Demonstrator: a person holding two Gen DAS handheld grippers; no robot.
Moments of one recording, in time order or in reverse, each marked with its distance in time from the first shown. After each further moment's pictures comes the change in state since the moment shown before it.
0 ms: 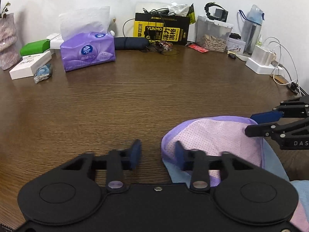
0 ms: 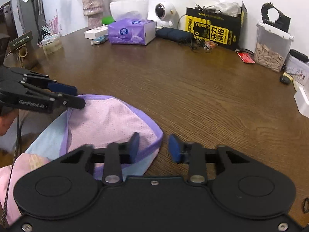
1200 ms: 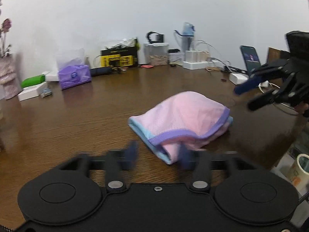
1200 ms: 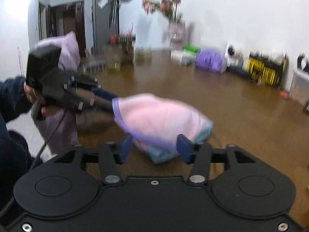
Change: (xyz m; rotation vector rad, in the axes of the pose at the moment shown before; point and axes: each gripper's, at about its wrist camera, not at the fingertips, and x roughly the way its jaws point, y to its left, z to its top) left arm -0.190 -0.063 -0.160 0.198 -0.246 -0.098; right arm -0.190 0.075 -0.113 -0.269 -0.278 0.323
